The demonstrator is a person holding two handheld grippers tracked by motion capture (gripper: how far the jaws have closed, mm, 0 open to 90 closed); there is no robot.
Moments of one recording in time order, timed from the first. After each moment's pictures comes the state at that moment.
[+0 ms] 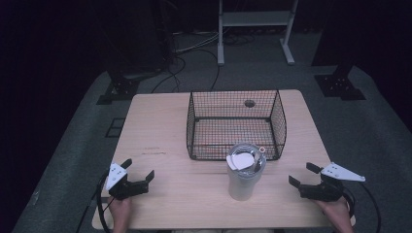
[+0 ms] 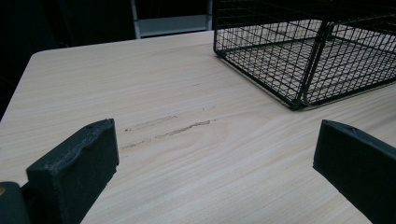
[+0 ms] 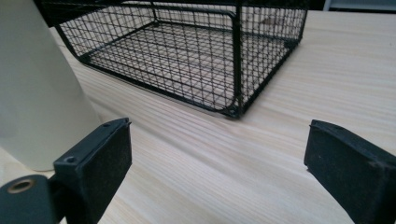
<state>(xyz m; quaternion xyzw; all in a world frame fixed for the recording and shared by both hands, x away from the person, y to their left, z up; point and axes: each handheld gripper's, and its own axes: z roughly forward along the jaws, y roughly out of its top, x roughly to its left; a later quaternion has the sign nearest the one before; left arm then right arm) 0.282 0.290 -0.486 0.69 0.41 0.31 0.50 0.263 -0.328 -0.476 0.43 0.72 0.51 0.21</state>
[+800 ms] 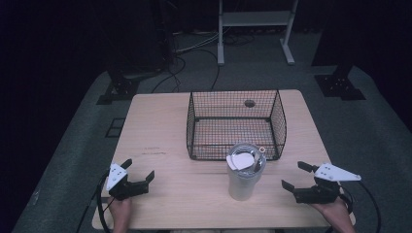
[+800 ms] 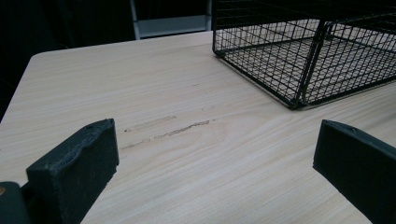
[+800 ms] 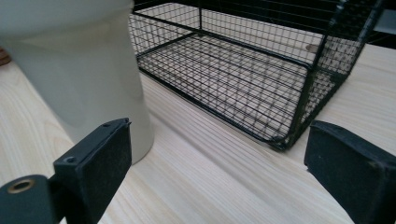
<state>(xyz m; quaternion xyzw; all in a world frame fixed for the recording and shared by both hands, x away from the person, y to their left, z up) 0.281 0.289 -0.486 0.69 0.41 0.31 0.50 0.251 -0.300 -0.445 0.35 0.76 0.51 0.21</state>
